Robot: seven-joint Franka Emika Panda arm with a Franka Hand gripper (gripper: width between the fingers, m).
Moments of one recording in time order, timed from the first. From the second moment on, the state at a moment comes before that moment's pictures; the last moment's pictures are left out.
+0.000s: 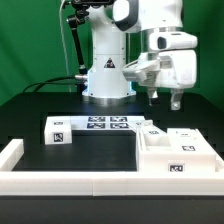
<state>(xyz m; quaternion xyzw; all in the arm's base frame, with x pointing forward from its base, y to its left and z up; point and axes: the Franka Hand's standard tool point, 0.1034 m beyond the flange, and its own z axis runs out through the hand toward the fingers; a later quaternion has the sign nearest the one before) 0.415 0.094 0.069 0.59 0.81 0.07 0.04</state>
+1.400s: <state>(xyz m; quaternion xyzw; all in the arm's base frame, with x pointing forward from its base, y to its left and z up) 0.375 0.077 0.014 0.60 0.80 0.05 -0.02</state>
